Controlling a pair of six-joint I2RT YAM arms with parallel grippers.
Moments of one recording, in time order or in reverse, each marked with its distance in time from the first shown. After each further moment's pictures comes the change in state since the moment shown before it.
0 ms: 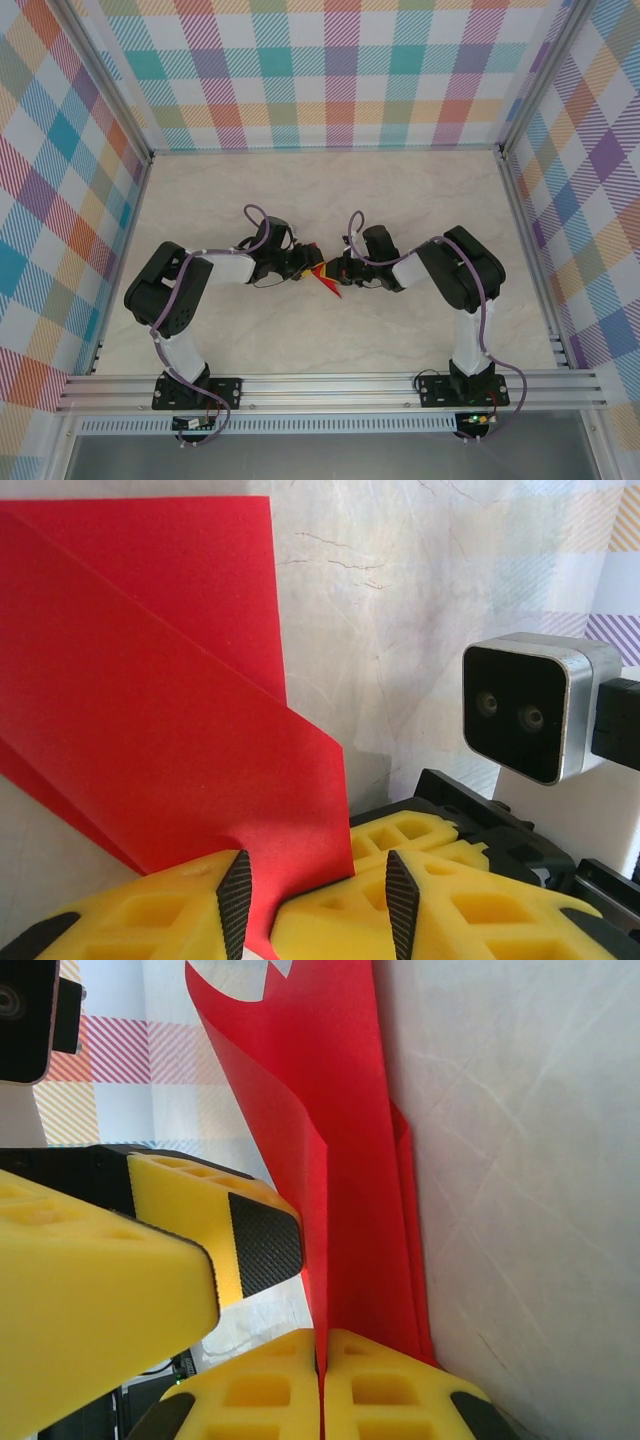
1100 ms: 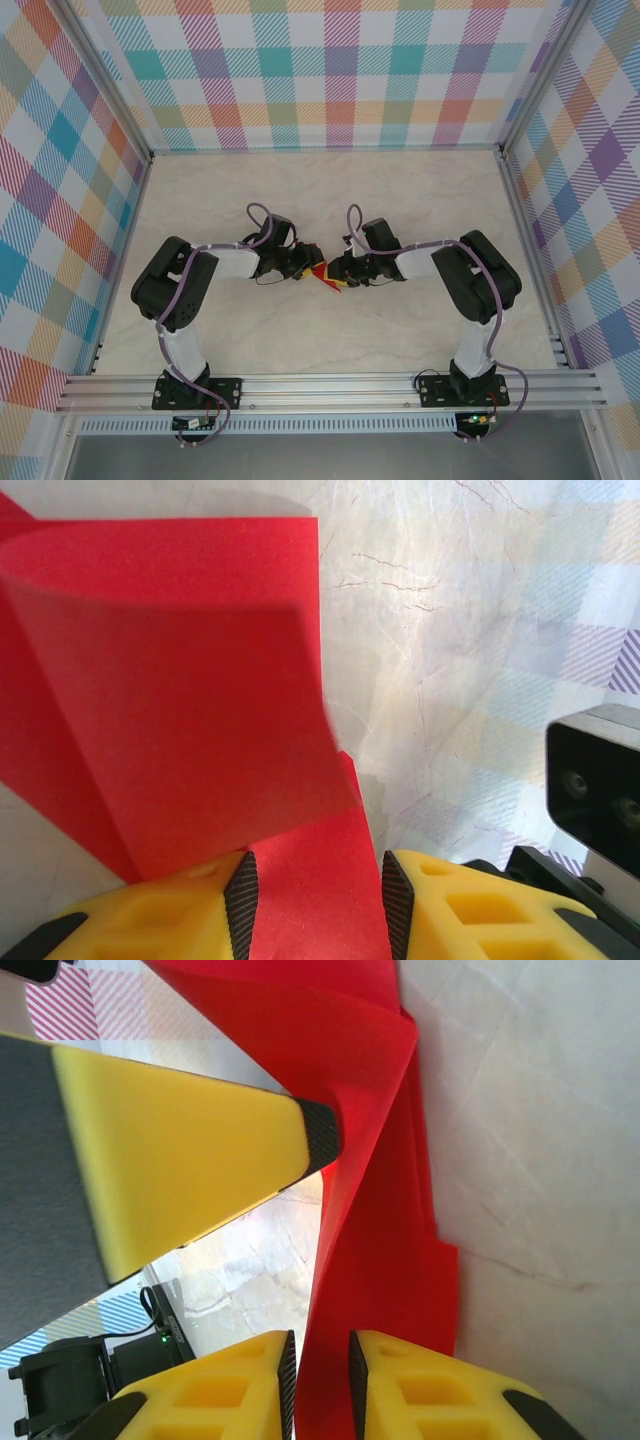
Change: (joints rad) left arm 0.001 0.051 0.062 -0.081 -0.021 -0.009; right arm -0.001 -0.125 0.072 -0.420 -0.003 -0.150
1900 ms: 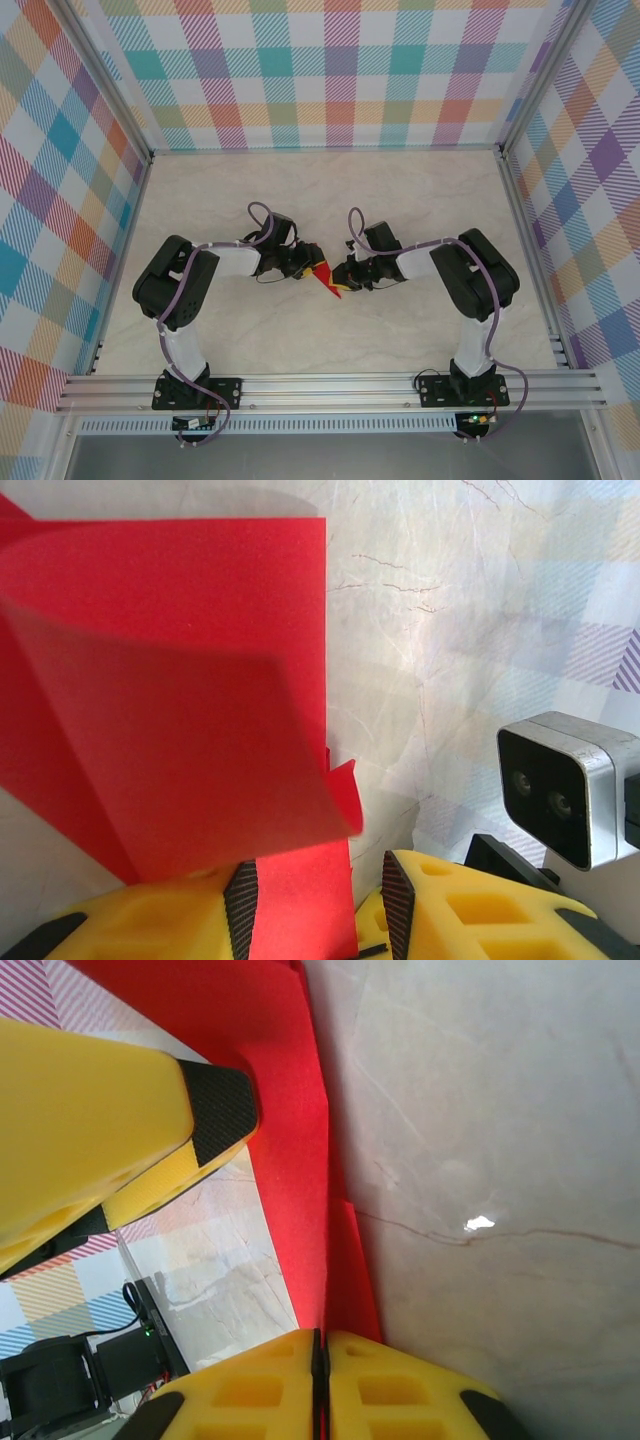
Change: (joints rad) left arm 0.000 0.013 0.024 -0.029 0.008 0.000; right arm -0.020 0.023 -0.010 -0.053 -0.004 -0.023
